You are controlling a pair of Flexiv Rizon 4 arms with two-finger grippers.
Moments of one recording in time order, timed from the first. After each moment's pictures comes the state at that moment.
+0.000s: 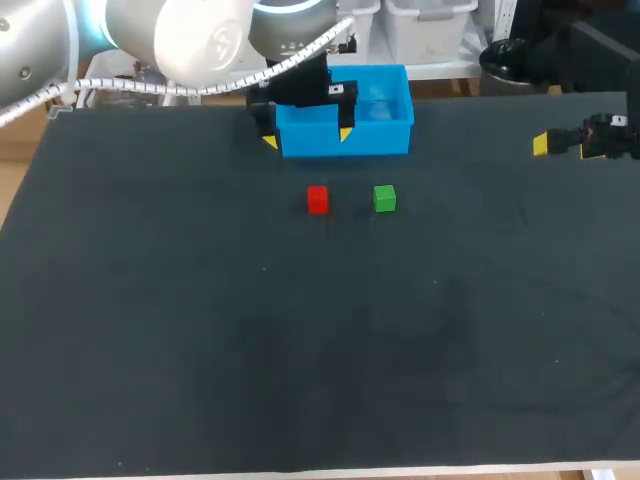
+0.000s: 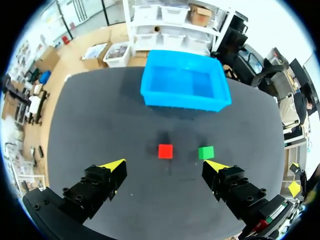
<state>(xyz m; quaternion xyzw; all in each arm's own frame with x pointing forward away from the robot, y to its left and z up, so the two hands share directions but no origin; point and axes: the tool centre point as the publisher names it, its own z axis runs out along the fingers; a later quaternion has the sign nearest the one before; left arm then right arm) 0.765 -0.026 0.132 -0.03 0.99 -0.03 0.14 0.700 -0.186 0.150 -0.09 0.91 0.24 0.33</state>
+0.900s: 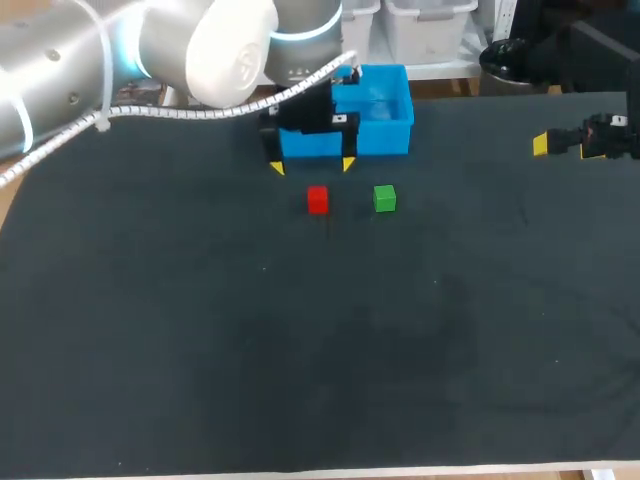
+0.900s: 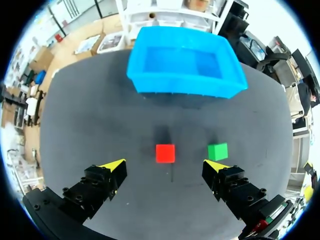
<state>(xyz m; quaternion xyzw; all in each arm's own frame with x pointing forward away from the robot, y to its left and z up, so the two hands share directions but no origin) 0.774 -0.031 0.069 -0.01 1.00 -0.02 0.08 0.700 -0.186 0.150 -0.09 0.91 0.24 0.33</state>
